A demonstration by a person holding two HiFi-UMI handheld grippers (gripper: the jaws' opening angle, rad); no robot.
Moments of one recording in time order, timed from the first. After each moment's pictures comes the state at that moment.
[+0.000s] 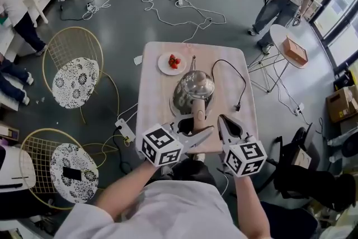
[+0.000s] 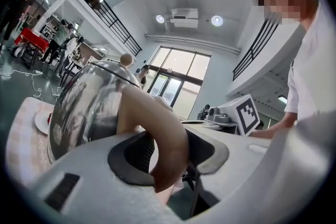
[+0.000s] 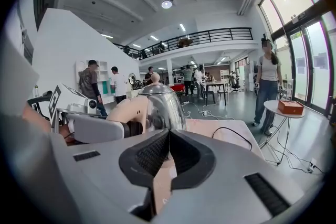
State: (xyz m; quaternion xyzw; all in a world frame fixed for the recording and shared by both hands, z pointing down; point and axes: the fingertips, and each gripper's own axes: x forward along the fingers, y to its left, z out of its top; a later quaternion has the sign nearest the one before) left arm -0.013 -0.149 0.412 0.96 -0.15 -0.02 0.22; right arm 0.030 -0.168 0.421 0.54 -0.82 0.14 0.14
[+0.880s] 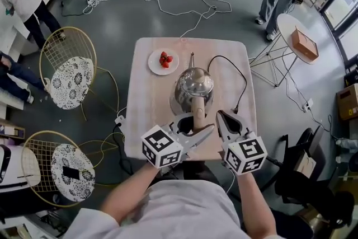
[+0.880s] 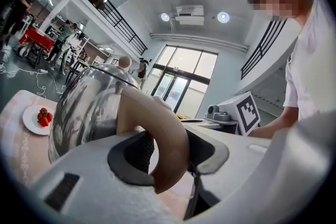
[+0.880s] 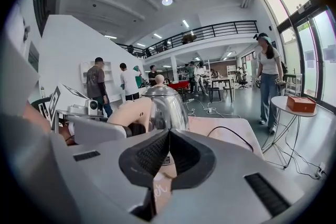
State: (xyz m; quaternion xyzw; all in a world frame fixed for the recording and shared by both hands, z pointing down) left arm 0.057 -0.207 0.445 0.96 -0.18 -0.01 0.22; right arm 0.090 -0.232 0.455 0.50 -0.84 0.15 0.14
